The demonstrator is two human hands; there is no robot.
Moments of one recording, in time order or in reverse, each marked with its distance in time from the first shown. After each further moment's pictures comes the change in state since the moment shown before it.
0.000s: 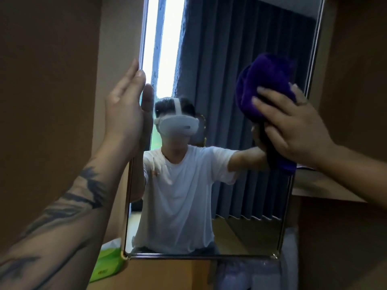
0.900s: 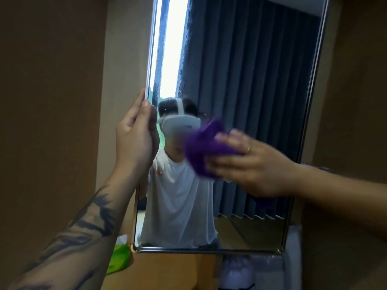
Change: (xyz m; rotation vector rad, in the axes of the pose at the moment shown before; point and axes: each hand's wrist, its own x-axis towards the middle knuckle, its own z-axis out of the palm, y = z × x) left_hand -0.034 -0.019 -0.015 0.212 0.048 -0.061; right_hand -0.002 -0.082 0.018 0.085 -0.090 -0.501
